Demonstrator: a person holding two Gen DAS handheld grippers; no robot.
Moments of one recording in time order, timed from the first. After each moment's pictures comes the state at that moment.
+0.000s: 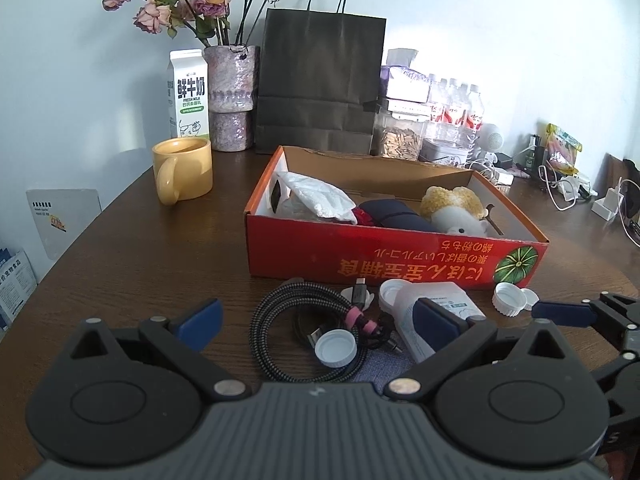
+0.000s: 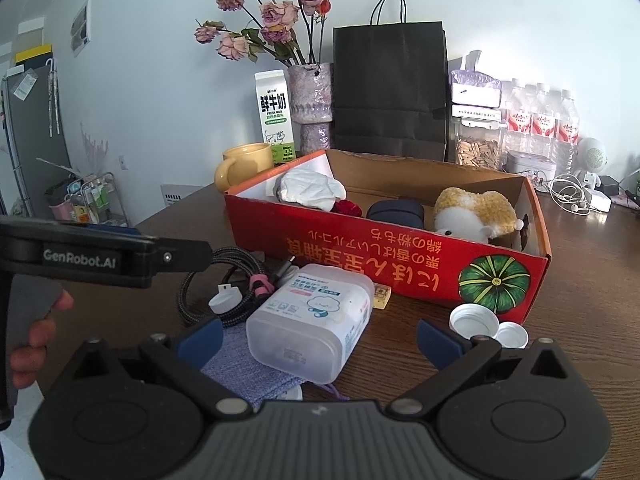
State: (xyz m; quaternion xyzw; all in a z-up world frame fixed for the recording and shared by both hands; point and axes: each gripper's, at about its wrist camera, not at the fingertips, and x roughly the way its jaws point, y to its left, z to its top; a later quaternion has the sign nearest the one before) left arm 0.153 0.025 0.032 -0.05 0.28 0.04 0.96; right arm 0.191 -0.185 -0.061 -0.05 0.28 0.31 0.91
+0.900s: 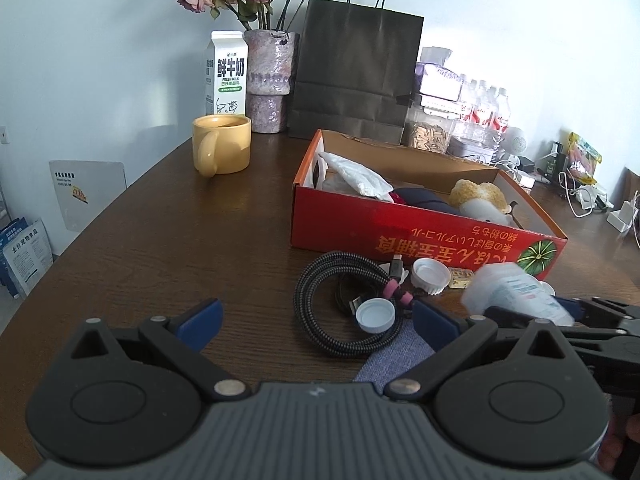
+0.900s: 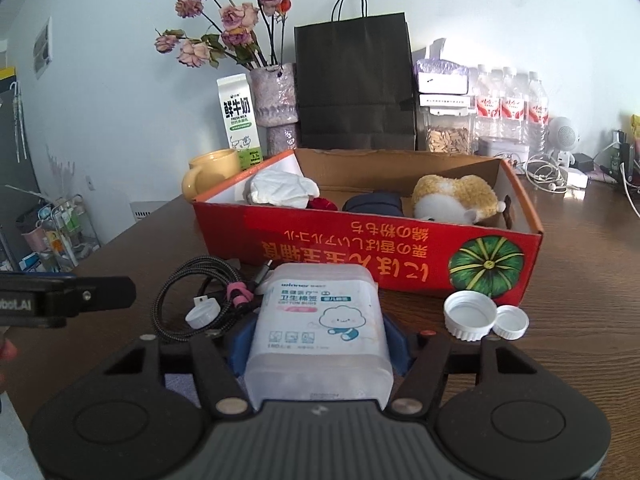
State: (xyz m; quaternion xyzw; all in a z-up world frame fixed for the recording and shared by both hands) left arm 0.127 0.048 0.026 -0.08 0.29 0.07 0.95; right arm 0.195 -0.180 -0.072 -0.01 0.28 0.26 0.93
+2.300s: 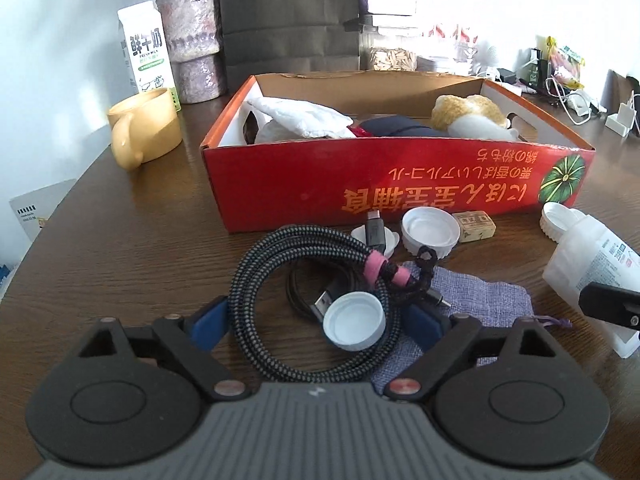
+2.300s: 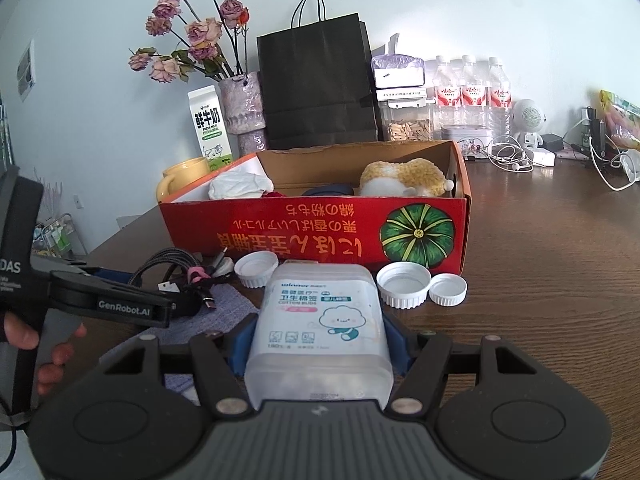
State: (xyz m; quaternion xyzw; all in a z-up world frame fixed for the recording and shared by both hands) left arm 0.210 0.022 -0.024 0.03 0.36 0.02 0.93; right arm 0.192 -0.228 -0.089 0.02 0.28 0.24 0.93
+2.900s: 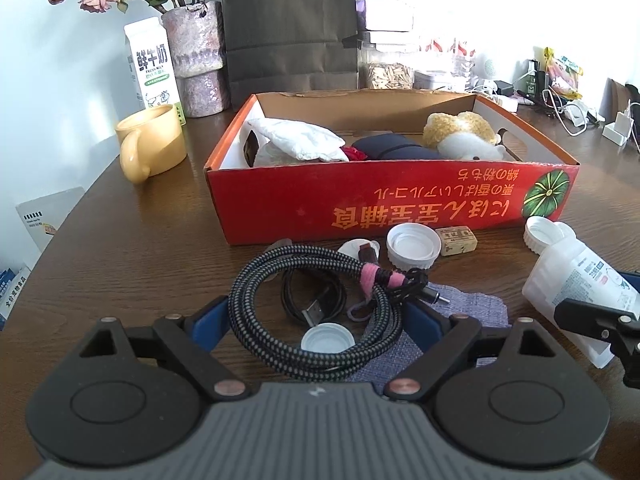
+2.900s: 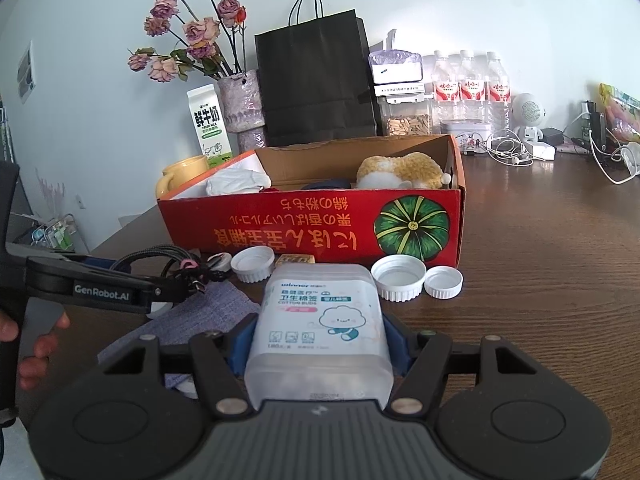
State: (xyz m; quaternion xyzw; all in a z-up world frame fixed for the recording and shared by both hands) left arm 0.198 0.013 -0.006 0.03 0.35 0.02 0.94; right arm 0.192 -0.235 -0.093 0.02 0.28 0.24 0.93
